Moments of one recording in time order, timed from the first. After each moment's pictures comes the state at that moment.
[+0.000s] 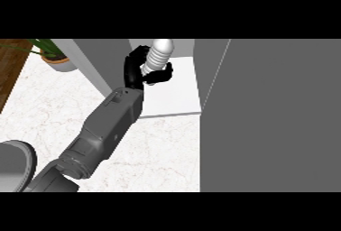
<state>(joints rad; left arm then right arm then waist) -1.07 0.04 -0.27 -0.23 0.56 0.64 -0.47 0.88 -0.11 0.03 -2.41 -0.19 0.45 -0.24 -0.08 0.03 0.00</state>
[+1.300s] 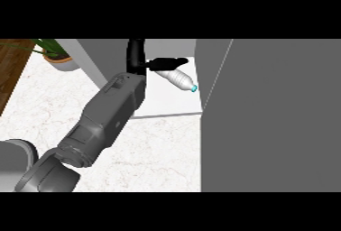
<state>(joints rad) -1.20 0.04 -0.20 -0.18 0.55 0.47 -0.66 0.88 -0.12 0.04 -2.40 -0.24 0.51 -0.23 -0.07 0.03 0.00</state>
